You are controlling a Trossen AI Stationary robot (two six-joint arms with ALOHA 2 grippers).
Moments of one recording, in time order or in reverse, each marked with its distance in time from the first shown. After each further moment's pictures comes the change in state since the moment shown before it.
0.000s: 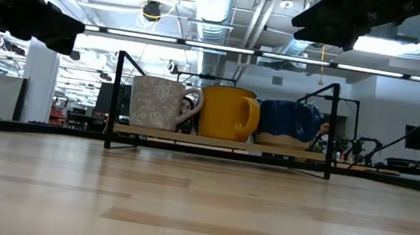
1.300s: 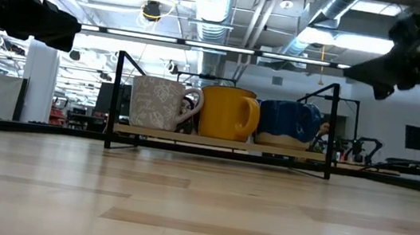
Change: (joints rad) left arm -0.059 0.000 0.011 -0.033 -0.031 0.065; right arm -0.303 -0.695 -0.471 -0.064 -0.447 -0.026
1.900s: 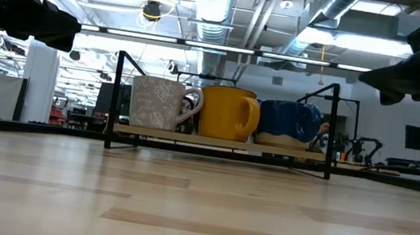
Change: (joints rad) left arm 0.000 0.000 0.002 -0.002 -0.001 0.000; right arm 0.037 -0.267 -0.118 -0.106 -0.083 -0.073
